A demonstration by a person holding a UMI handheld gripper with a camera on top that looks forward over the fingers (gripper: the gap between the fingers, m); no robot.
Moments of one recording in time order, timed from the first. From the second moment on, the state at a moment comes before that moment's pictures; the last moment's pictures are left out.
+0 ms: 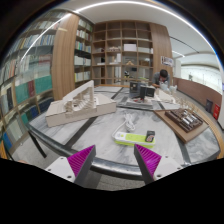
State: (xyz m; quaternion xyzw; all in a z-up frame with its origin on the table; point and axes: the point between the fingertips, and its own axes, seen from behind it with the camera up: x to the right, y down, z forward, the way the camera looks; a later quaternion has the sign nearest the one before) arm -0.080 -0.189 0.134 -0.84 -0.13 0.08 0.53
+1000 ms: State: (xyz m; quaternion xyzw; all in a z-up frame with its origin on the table) arm 0.041 0.029 0.093 -0.79 -0.05 0.02 0.61
